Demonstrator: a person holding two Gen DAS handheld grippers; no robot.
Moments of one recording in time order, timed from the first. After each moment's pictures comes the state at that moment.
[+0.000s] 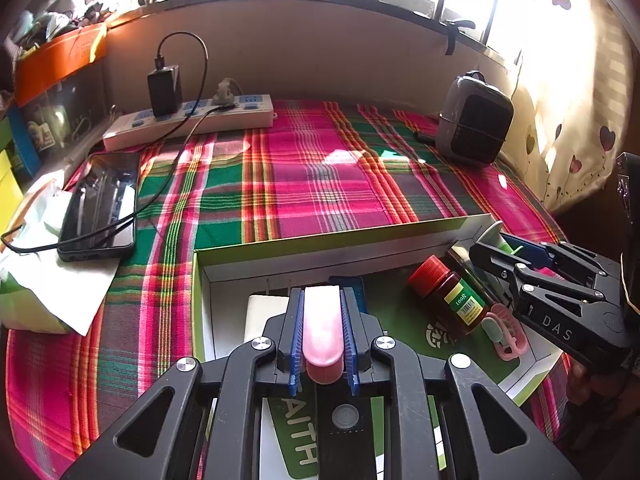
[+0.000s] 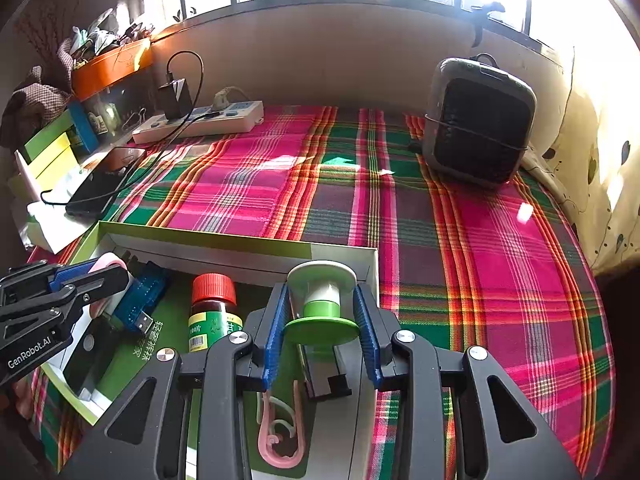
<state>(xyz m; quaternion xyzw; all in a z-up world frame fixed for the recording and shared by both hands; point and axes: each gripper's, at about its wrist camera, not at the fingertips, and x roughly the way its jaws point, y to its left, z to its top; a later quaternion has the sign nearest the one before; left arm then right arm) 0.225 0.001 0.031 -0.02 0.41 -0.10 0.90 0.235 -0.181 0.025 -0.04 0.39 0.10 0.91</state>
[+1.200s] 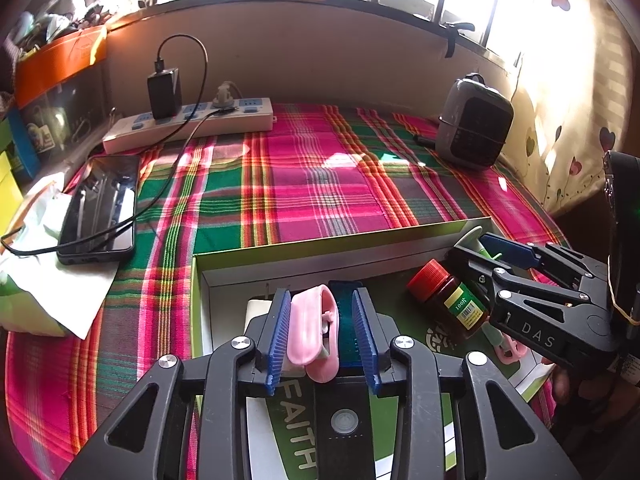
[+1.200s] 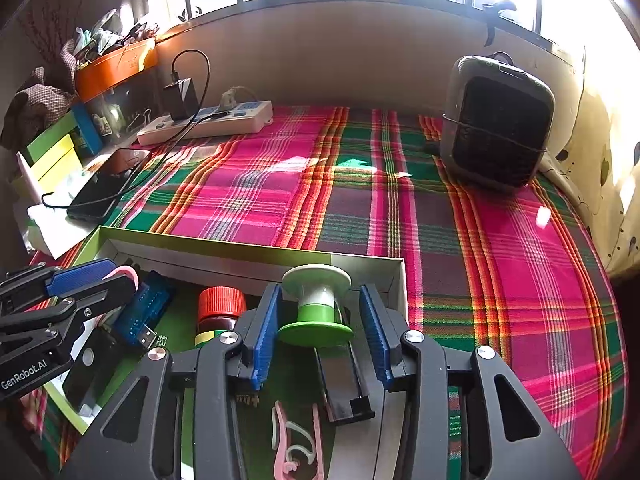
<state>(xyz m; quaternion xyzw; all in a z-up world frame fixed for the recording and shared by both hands) 0.226 0.001 0.032 -0.02 0.41 -0.10 0.91 0.244 -0.172 0.017 -0.03 0.39 0.12 0.91</state>
